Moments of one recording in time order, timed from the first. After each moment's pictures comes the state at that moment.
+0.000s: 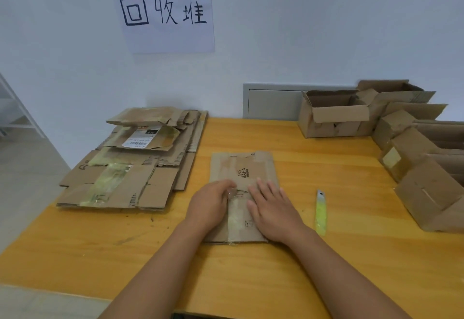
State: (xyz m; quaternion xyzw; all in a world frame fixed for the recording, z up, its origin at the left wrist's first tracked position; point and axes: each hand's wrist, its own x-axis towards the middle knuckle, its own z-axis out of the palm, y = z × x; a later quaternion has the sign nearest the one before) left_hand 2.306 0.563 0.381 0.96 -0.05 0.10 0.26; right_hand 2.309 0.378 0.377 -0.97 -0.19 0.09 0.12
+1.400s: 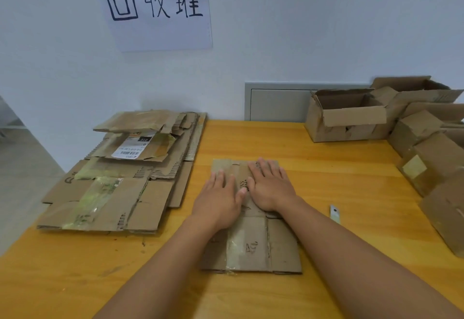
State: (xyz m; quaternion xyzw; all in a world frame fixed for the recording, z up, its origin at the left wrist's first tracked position) left_hand 2.352 0.550 0.402 0.99 -0.03 -0.08 0.10; right_hand 2.419 0.401 0.382 -0.98 -0.14 0.11 0.10
